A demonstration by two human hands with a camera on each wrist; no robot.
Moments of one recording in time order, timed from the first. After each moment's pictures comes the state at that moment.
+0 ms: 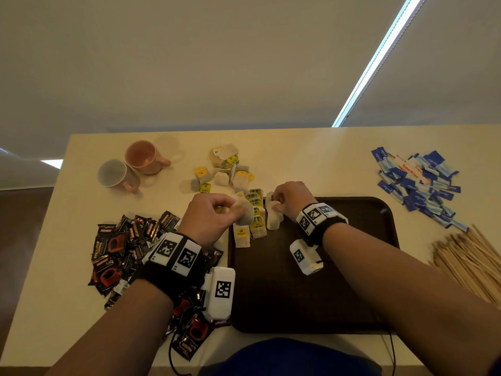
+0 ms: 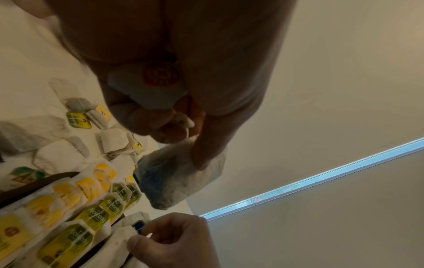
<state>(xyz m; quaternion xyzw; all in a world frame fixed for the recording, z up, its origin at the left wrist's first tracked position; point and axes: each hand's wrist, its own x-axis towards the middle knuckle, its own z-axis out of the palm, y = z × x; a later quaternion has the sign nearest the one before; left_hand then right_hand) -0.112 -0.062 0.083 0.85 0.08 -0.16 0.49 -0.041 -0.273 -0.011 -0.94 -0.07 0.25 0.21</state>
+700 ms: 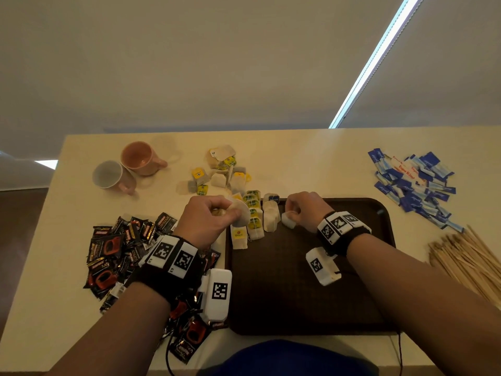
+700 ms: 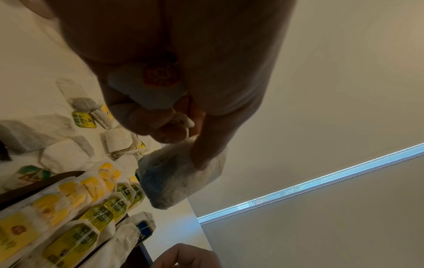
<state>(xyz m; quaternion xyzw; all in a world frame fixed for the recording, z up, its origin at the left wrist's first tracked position) -0.112 -0.061 0.082 0.85 0.10 -0.16 0.50 -0.059 -0.309 0.005 -0.92 -0.06 0.31 0.22</state>
